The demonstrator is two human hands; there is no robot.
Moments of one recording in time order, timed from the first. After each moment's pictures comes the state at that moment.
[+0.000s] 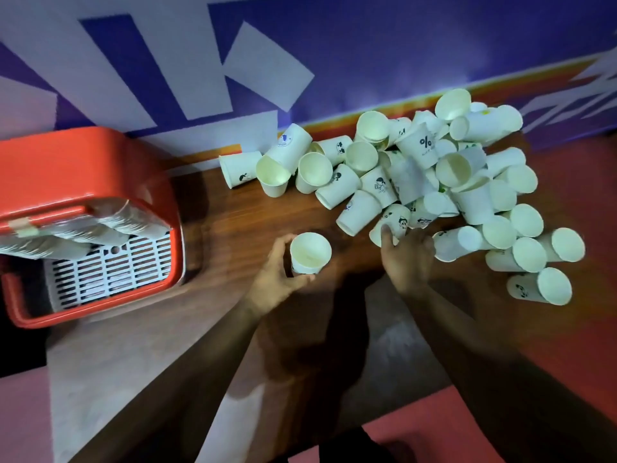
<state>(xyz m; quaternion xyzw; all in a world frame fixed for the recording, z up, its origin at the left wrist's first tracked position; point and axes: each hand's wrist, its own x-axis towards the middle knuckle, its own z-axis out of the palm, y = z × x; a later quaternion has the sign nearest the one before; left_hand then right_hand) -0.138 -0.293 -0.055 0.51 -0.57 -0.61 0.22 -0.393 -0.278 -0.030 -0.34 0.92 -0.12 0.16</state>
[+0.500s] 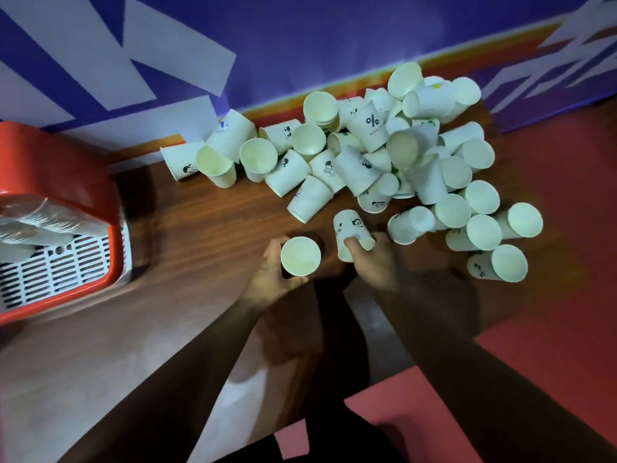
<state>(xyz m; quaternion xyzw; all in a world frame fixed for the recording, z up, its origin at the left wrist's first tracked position) -0.231 -0.259 -0.072 0.53 -0.63 -0.54 0.16 -0.438 -0.233 -0.026 -0.25 0.87 -0.23 0.36</state>
